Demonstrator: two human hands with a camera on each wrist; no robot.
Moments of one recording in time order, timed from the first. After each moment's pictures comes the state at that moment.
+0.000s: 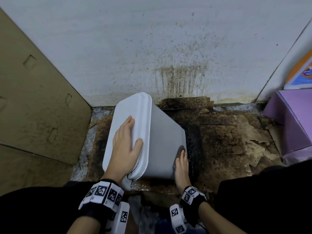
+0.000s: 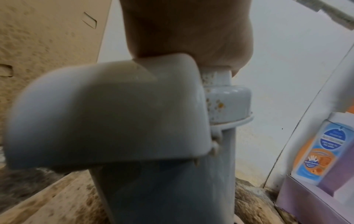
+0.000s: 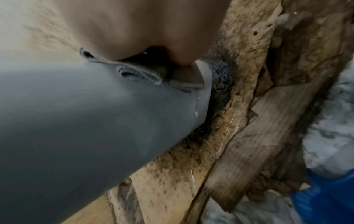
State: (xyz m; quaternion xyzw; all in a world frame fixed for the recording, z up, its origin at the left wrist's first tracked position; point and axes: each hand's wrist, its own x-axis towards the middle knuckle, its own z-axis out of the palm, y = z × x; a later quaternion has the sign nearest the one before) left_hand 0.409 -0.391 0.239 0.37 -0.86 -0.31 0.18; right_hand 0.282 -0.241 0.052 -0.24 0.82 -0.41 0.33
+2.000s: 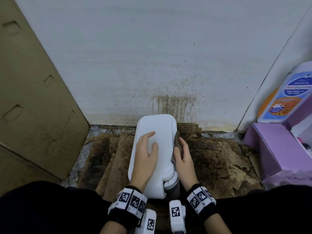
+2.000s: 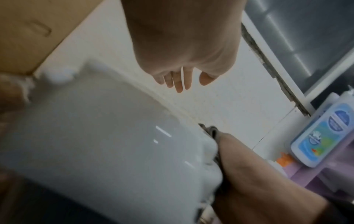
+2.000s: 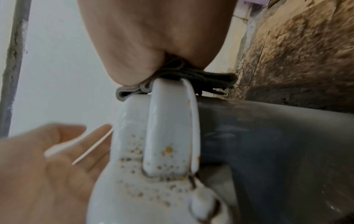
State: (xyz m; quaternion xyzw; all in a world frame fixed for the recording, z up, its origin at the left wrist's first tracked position) left_hand 0.360 -0.323 0.283 0.37 -0.73 -0.48 0.31; right_hand 0.244 -0.239 0.222 -0.23 0.71 -0.61 0.28
